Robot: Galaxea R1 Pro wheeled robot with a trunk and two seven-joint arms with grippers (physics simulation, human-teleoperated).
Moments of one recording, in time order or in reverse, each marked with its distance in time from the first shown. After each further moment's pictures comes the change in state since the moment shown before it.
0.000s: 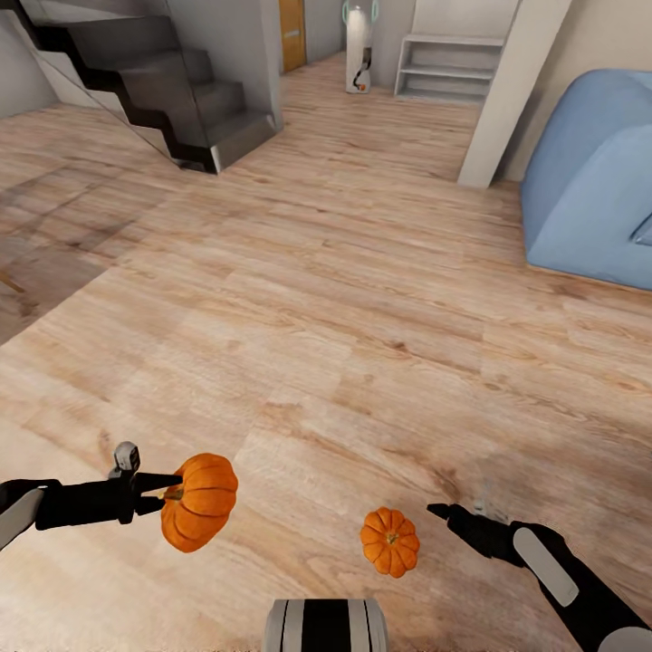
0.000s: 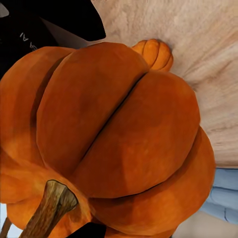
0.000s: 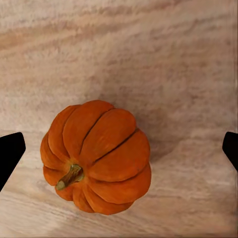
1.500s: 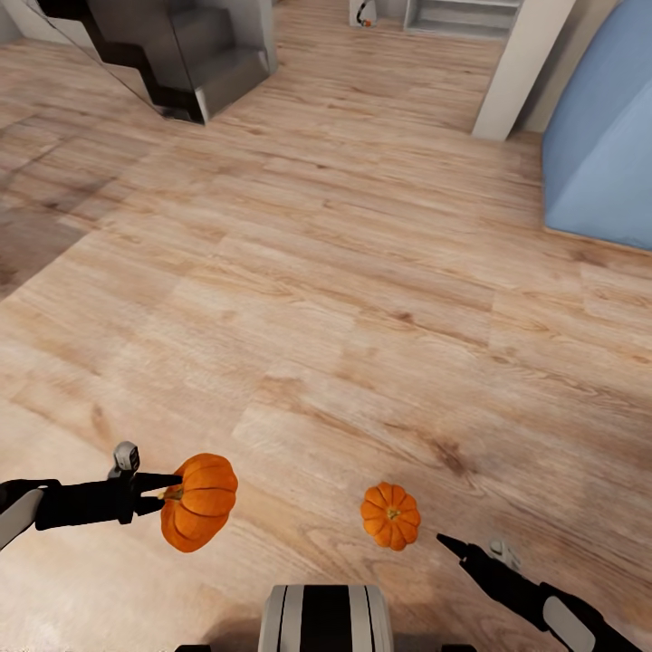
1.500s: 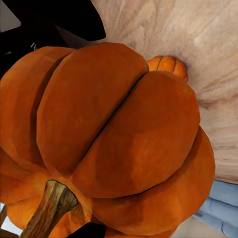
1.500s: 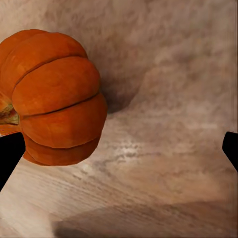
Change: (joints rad) left arm 0.000 0.001 -0.001 0.001 0.001 0.002 0.000; right arm 0.000 -0.003 0.026 0.426 0.023 -0.253 0.598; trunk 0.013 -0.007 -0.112
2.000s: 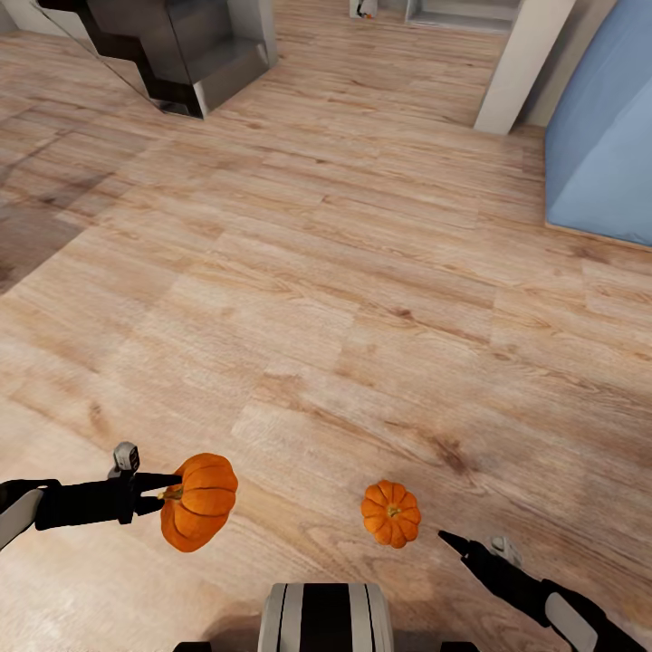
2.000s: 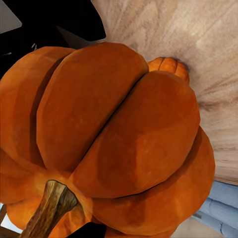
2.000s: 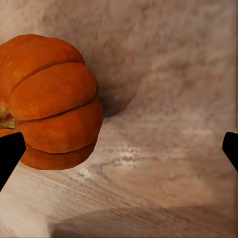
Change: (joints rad) left arm 0.000 0.000 0.000 0.001 0.001 0.001 -0.001; right arm -0.005 -0.009 0.000 -0.009 0.003 -0.004 0.002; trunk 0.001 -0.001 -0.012
